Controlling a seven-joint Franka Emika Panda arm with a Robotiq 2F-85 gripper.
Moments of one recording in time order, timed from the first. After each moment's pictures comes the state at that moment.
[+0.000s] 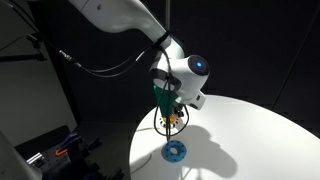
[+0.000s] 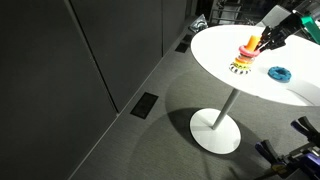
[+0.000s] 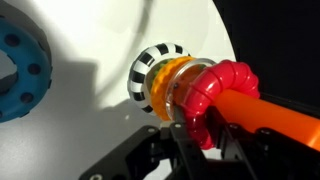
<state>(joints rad) -0.31 0.49 -0.09 -1.98 0.88 2.30 -0.53</state>
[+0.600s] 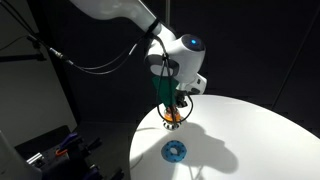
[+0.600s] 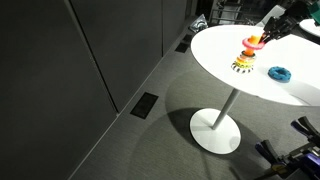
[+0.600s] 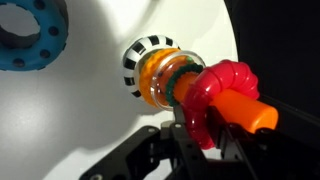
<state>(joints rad) -0.28 0.39 -0.09 -2.01 0.74 2.37 -0.51</state>
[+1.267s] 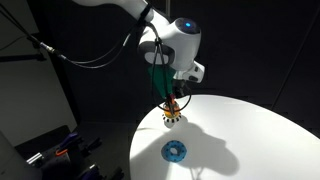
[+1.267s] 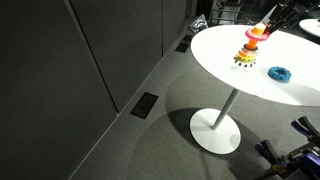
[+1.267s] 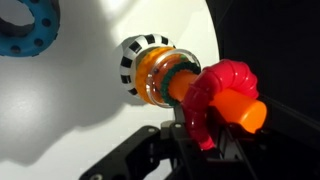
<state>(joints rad) -0.27 0.28 -0.09 -2.06 0.73 2.36 -0.50</state>
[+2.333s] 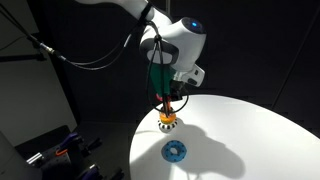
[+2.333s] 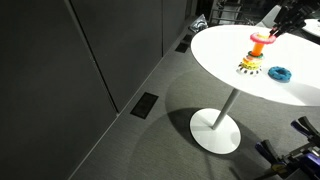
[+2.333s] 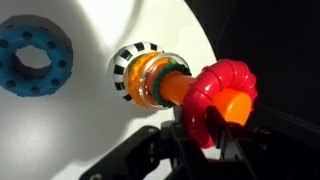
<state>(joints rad) -0.27 0.27 -0.12 -2.05 0.65 2.23 -0.38</state>
